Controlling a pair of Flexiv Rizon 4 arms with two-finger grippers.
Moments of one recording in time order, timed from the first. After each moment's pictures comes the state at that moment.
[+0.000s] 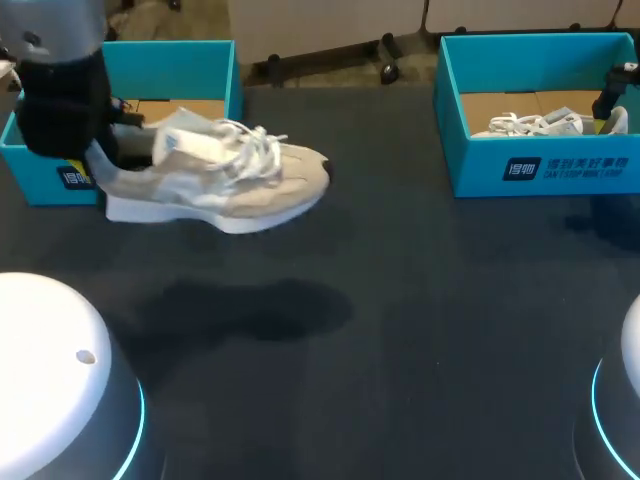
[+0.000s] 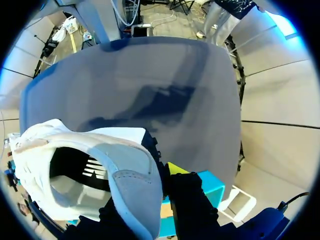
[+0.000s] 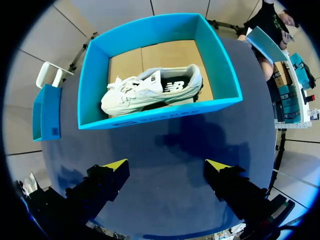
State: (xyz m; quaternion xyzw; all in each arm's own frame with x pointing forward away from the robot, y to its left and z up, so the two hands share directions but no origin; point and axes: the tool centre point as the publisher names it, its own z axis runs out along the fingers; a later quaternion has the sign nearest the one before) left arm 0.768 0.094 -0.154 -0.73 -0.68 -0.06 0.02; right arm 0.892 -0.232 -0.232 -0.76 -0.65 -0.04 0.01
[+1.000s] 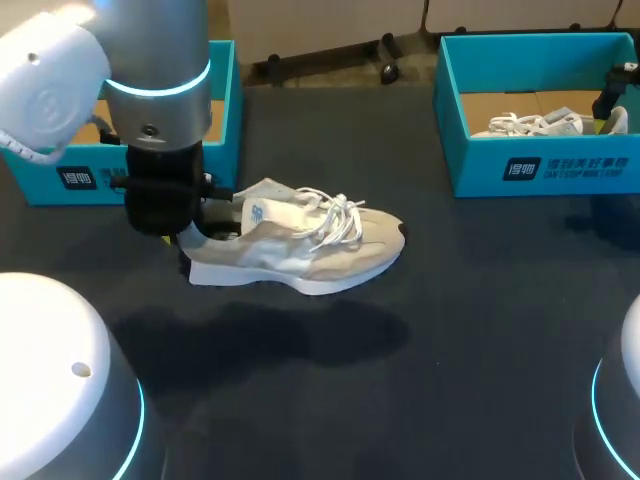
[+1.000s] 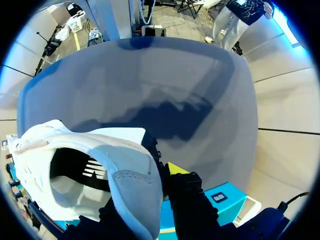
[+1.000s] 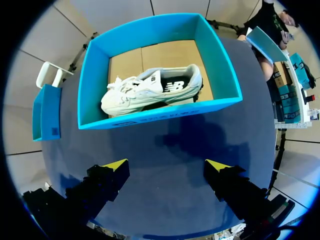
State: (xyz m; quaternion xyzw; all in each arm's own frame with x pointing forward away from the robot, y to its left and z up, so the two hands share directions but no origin) left arm 0.724 0.006 -0.222 -0.73 -0.68 -0.05 0.03; right arm 0.892 -0.232 -0.232 -0.76 -0.65 -0.04 0.01
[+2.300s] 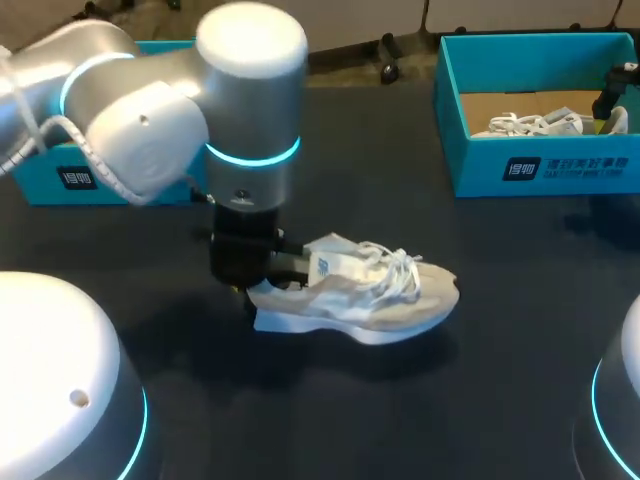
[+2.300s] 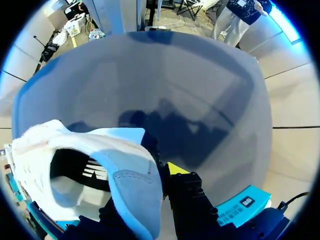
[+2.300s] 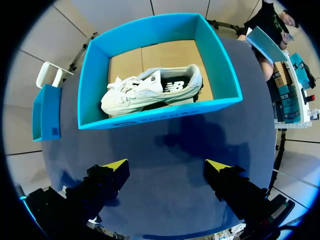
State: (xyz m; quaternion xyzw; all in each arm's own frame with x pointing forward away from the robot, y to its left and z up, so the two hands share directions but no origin) left arm 0.701 -0.072 -0.310 -0.74 -0.67 -0.03 0.05; right arm 0.892 -0.231 -0.232 -0.76 -0.65 -0.04 0.01
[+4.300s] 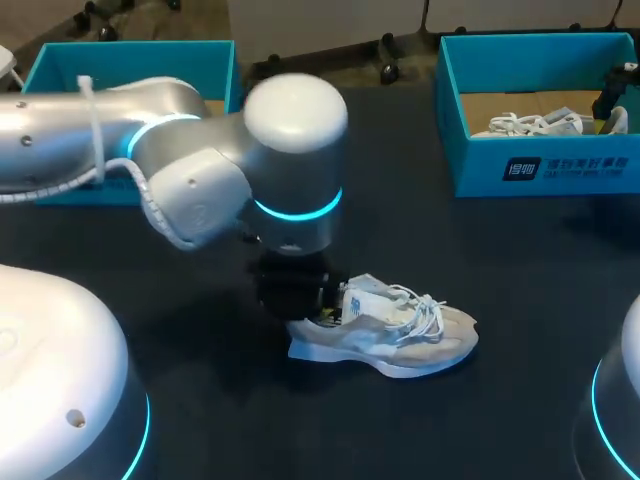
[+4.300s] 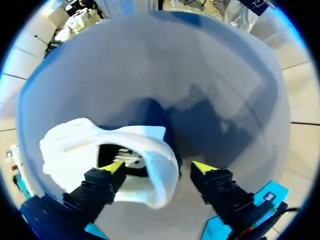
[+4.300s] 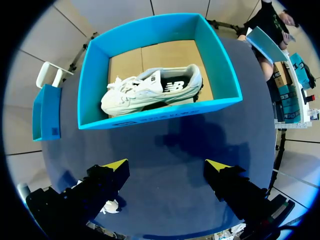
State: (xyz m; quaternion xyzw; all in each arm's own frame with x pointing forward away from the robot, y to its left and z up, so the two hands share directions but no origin) left arm 0.701 -0.142 -0.350 -0.75 -0.67 -0.01 -0.01; right arm 0.892 -0.232 -0.232 -0.76 -0.65 -0.04 0.01
